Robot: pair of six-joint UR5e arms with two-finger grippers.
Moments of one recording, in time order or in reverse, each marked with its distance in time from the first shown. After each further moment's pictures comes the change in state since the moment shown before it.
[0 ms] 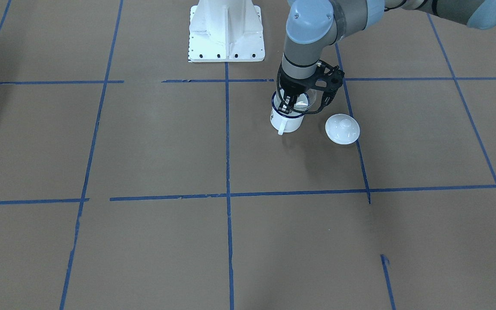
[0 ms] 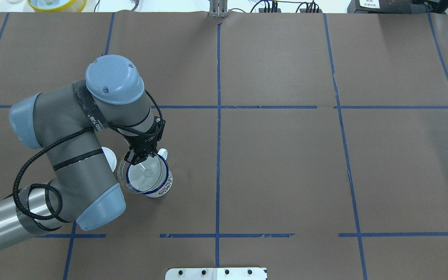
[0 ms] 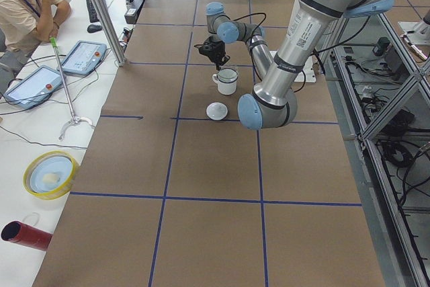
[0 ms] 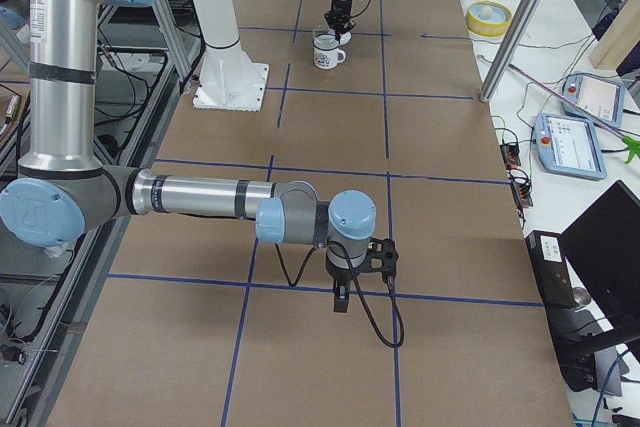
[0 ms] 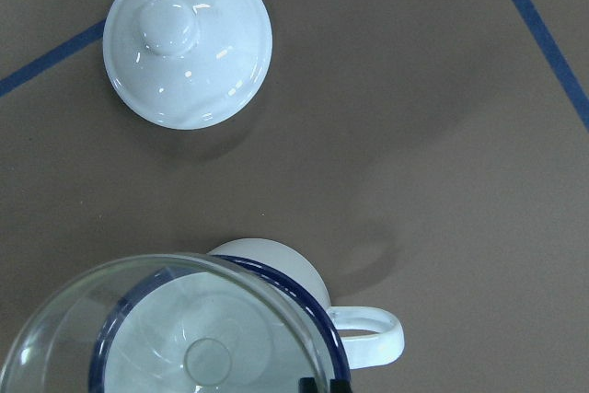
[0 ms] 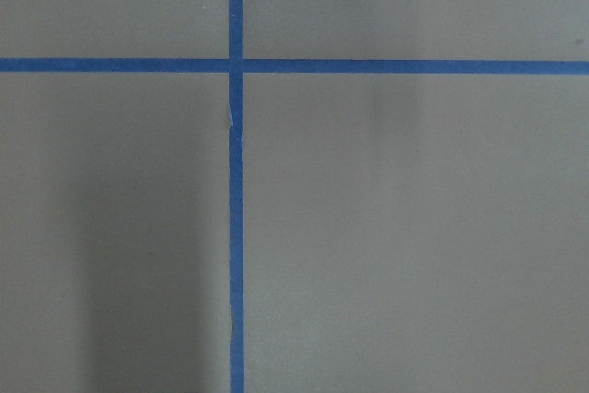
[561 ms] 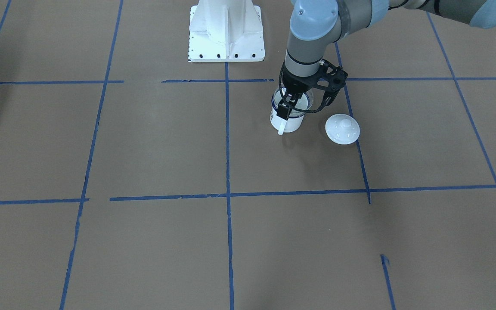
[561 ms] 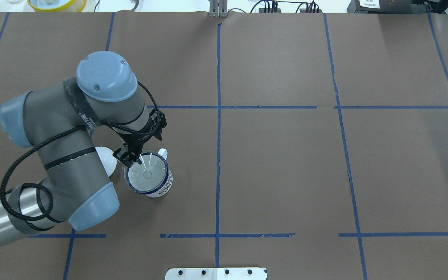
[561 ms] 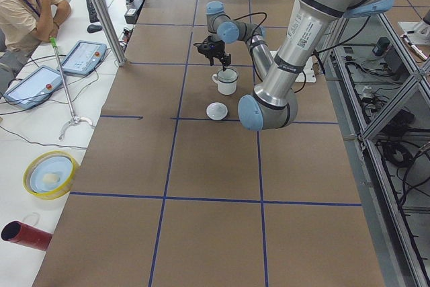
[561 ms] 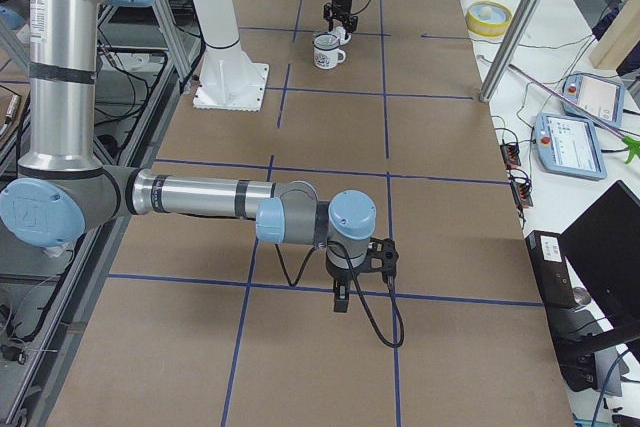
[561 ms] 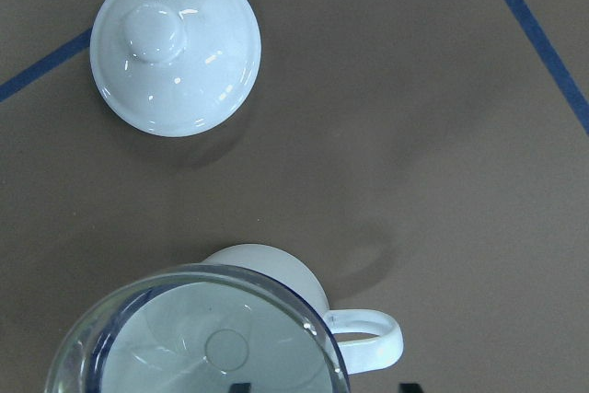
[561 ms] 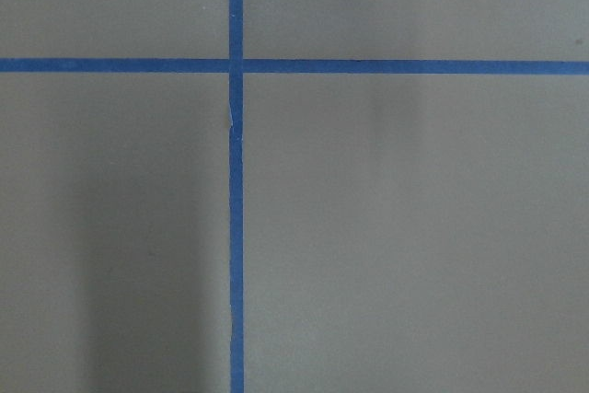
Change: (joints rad) left arm -0.024 0.025 -0.052 0.008 -0.001 0.145; right arm 0.000 0.000 0.000 0.000 0.000 0.000
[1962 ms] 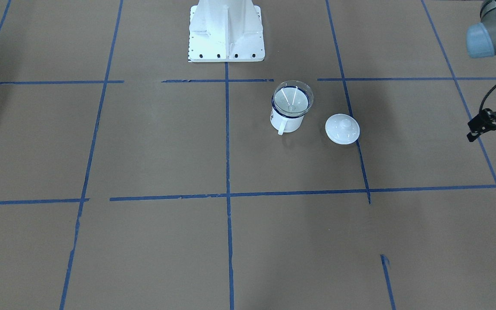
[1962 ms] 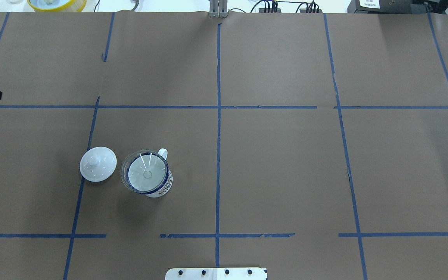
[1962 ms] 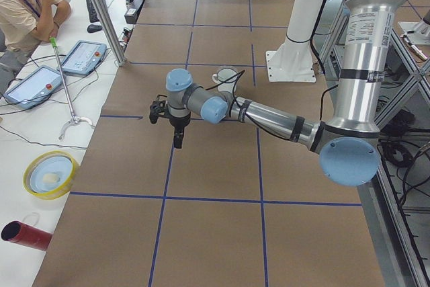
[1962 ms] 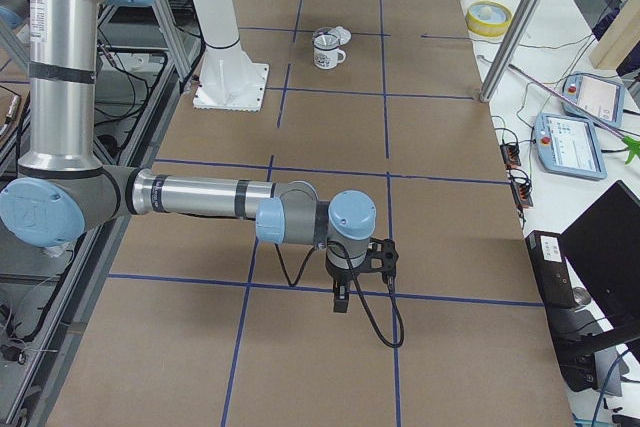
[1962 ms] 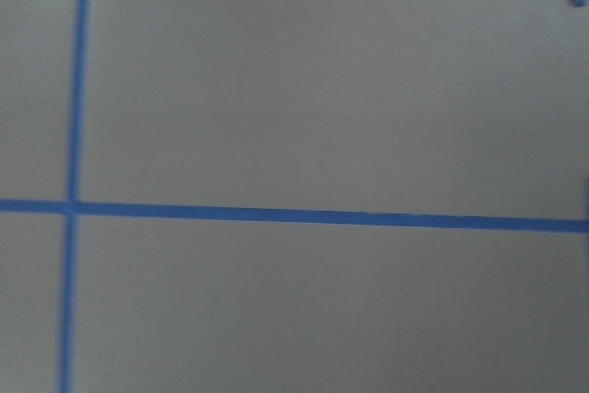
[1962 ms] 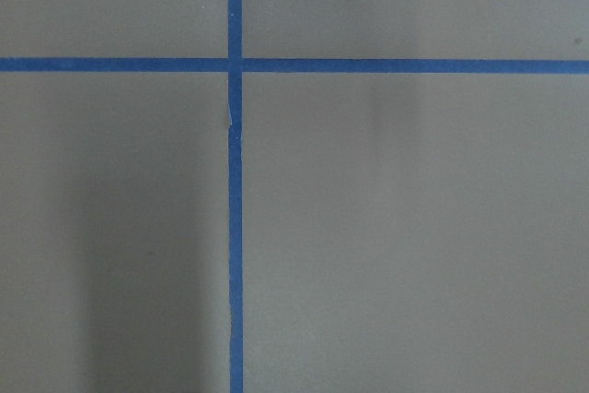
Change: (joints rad) left arm -0.682 0.553 0.183 -0.452 -0.236 1.641; right arm 0.000 0.000 -0.001 0.000 0.000 0.000
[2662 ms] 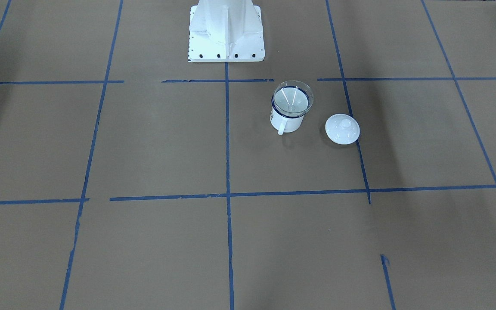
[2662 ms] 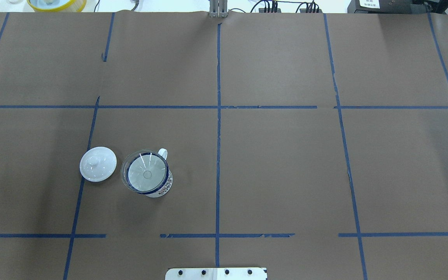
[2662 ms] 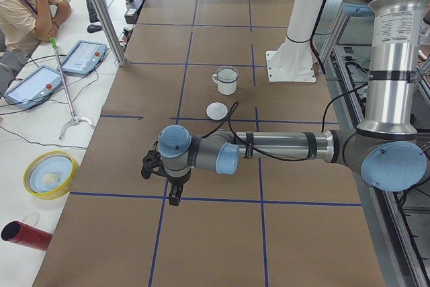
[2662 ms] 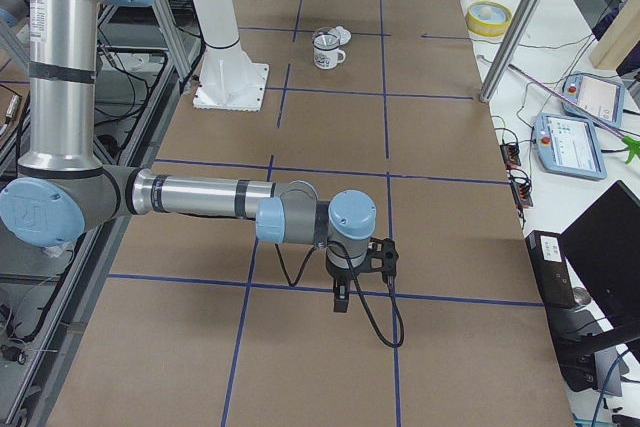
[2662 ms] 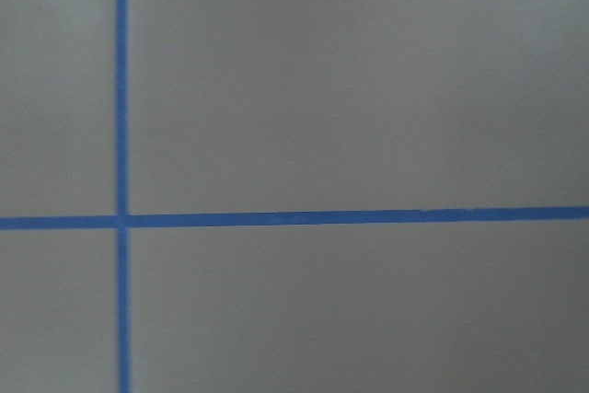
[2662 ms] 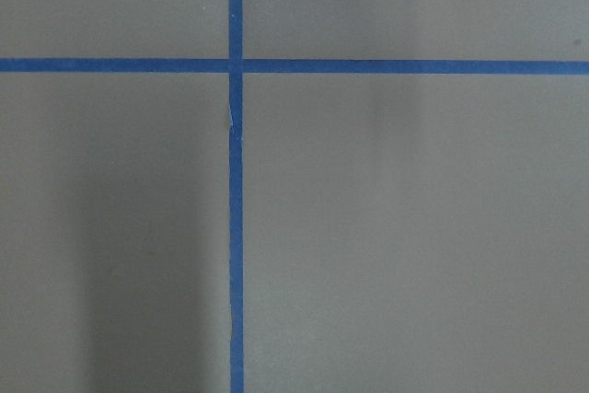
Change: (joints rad) left arm -0.258 0.050 0.173 0.012 -0.120 0.380; right arm 0.000 0.000 0.001 0.000 0.000 0.000
